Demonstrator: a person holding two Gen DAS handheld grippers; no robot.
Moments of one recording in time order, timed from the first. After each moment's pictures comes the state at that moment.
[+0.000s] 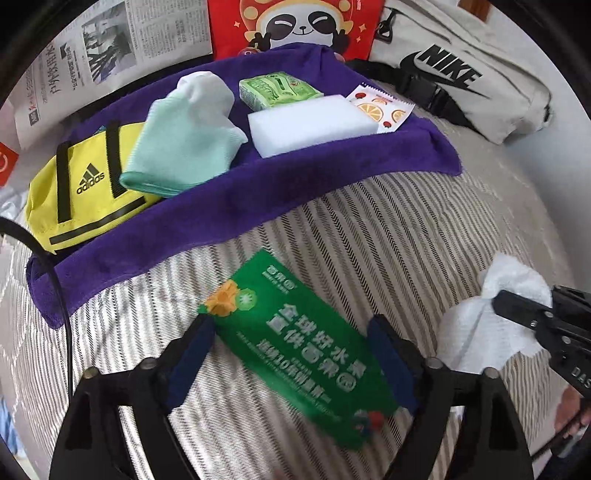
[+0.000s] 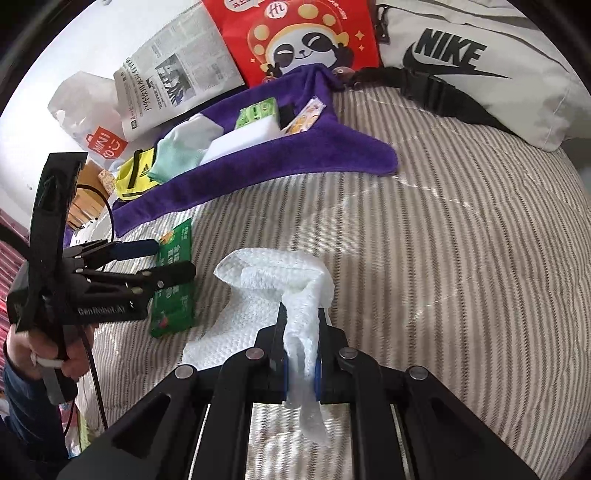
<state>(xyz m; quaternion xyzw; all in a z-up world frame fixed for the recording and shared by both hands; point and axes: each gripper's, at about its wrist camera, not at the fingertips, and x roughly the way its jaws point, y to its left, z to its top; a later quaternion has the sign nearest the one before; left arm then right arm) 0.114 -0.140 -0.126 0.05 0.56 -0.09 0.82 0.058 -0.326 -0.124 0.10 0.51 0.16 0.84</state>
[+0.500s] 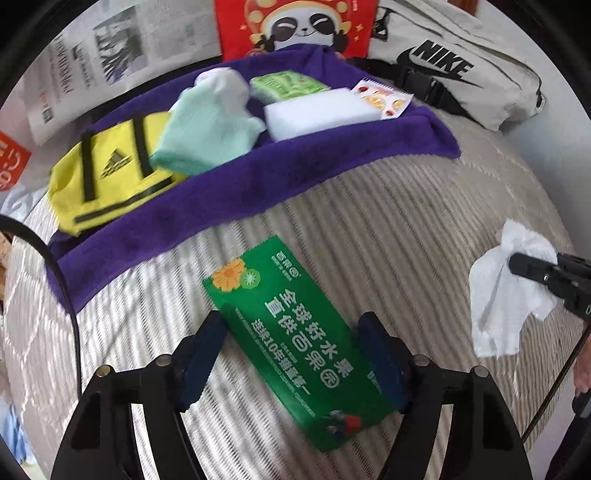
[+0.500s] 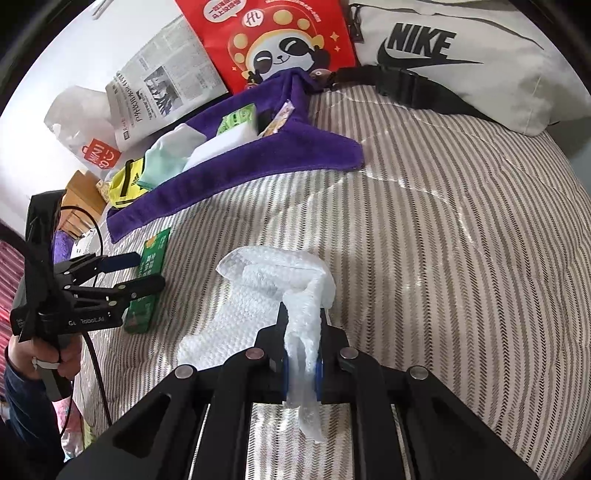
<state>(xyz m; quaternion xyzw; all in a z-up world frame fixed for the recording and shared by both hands) 0.091 -0.115 -0.123 0.07 0.55 -0.09 0.82 0.055 -0.356 -0.130 0.11 0.50 0.15 0.84</state>
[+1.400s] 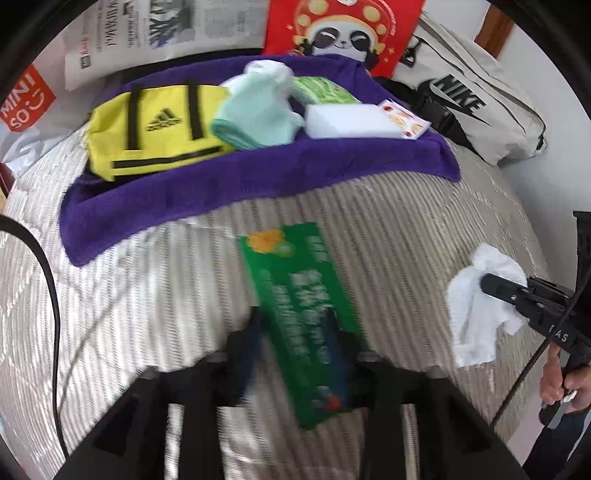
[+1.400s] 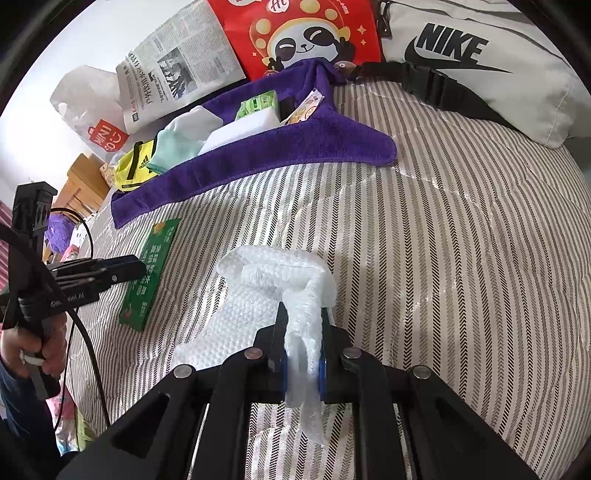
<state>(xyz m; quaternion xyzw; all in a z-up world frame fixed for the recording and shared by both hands) 0.070 -0.071 -0.111 -0.01 0.56 -0.10 0.82 0.061 -0.333 -0.132 0.09 0.51 0.17 0.84</state>
